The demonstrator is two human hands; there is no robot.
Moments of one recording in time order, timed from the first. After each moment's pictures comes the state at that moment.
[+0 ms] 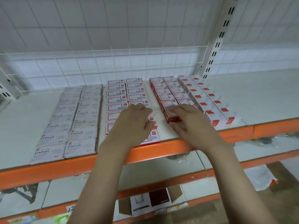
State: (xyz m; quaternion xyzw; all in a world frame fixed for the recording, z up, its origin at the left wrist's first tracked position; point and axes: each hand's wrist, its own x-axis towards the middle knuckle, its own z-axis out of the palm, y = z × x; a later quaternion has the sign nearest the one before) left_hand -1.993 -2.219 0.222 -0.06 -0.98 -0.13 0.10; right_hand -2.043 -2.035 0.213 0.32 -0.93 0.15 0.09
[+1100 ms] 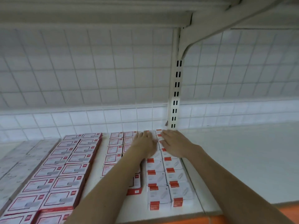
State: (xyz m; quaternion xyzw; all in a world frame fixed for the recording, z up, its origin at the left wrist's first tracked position) left_hand -2.254 -2.077 0.197 0.07 -1.00 -0.05 -0.03; right_hand -2.306 -1.935 0.198 0.38 -0.92 0.01 0.00
